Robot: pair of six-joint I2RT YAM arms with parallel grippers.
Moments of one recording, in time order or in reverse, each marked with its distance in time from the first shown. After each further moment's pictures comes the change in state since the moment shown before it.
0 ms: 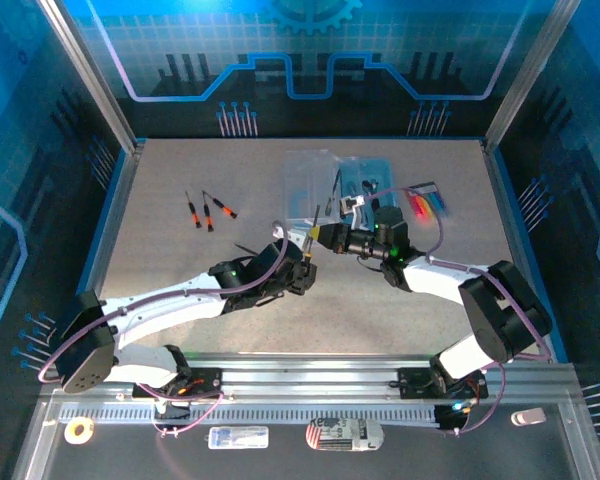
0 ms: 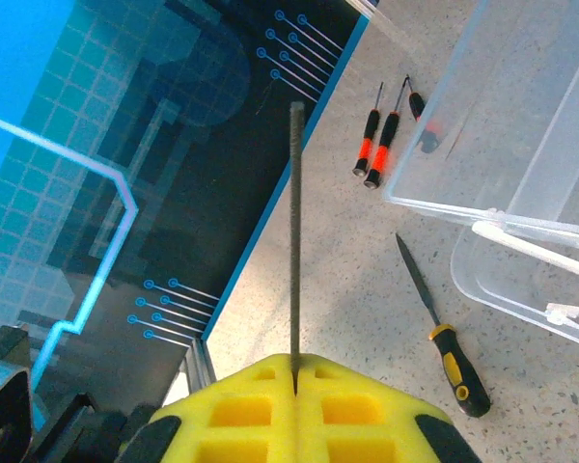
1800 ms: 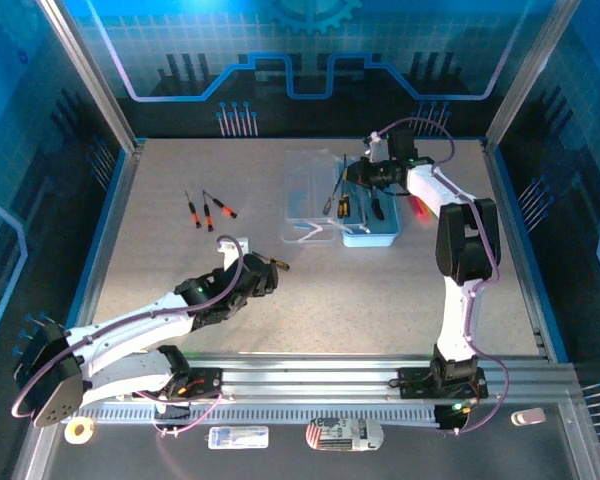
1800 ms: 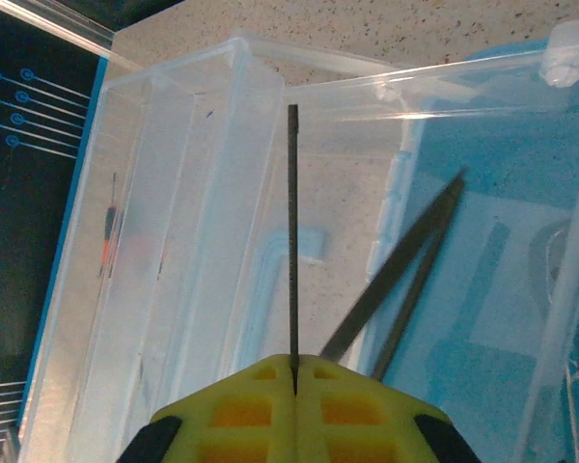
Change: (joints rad) left arm 0.104 -0.248 -0.238 -0.129 -0.276 -0.245; right arm -0.325 0.594 1.013 -1.012 -0.013 -0.451
